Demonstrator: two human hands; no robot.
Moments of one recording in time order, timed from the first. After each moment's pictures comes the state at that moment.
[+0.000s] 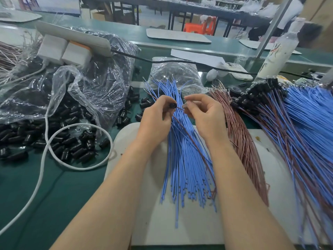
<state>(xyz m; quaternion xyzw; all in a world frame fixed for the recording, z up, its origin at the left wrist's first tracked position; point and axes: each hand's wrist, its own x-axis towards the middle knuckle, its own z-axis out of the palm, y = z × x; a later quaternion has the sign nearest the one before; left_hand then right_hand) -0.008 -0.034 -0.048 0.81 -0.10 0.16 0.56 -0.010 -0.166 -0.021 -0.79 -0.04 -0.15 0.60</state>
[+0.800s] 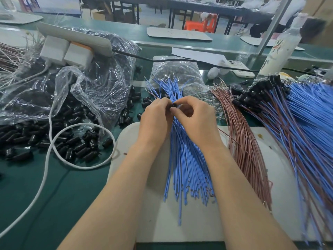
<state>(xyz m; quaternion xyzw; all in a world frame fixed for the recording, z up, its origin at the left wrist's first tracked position) -0.012 -0.036 -0.043 0.88 -0.06 0.23 0.41 -0.020 -0.149 -0.020 -0.87 -0.12 -0.20 0.43</state>
